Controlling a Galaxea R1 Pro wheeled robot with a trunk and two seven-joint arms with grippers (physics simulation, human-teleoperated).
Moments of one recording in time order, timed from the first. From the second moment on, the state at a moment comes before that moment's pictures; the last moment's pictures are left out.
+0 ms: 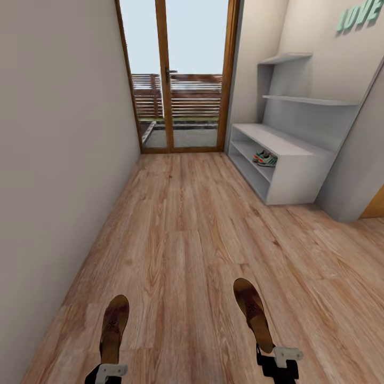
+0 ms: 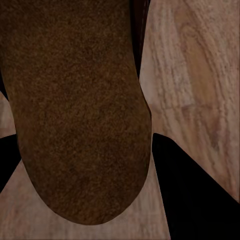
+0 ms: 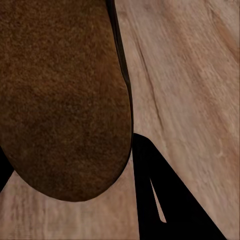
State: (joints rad) left arm -0.32 0.03 0.20 -0.20 -0.23 -0.48 -0.01; right arm -0.39 -0.02 -0.16 -0.13 0.23 -0.65 -0.18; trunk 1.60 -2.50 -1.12
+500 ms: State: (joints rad) left arm -0.32 0.03 0.20 -0.20 -0.23 -0.48 -0.01; right arm -0.39 -0.02 -0.16 -0.13 0.22 -0.65 -0.18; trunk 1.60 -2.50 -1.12
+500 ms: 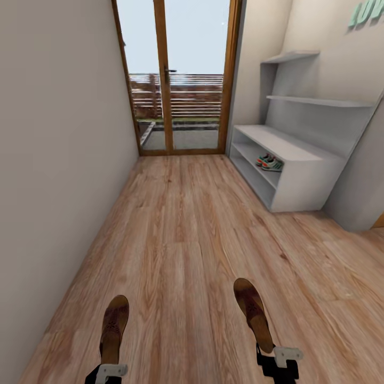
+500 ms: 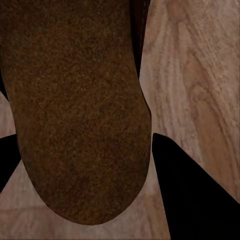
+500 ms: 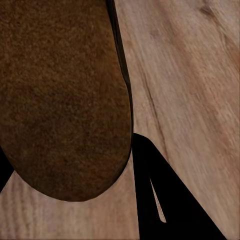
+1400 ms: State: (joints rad) left arm -0.32 0.03 0.20 -0.20 -0.23 -0.48 -0.01; right arm -0.39 -0.01 -0.16 -0.13 0.22 -0.65 -0.19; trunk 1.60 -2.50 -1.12
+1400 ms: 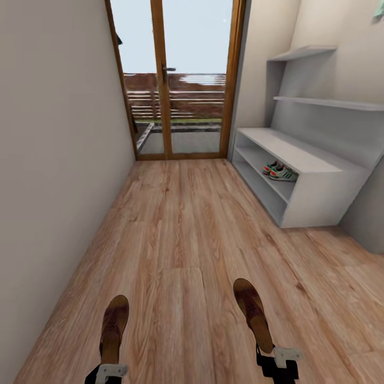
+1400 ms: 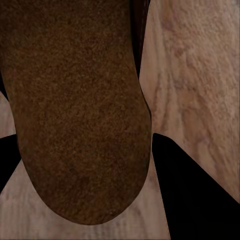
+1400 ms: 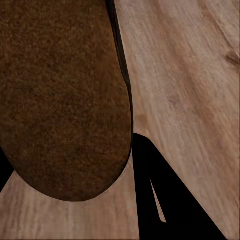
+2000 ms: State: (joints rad) left arm -0.32 0.03 0.20 -0.20 -0.23 -0.48 -0.01; right arm -0.39 -0.02 -0.16 -0.13 0.22 -0.65 -0.18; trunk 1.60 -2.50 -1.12
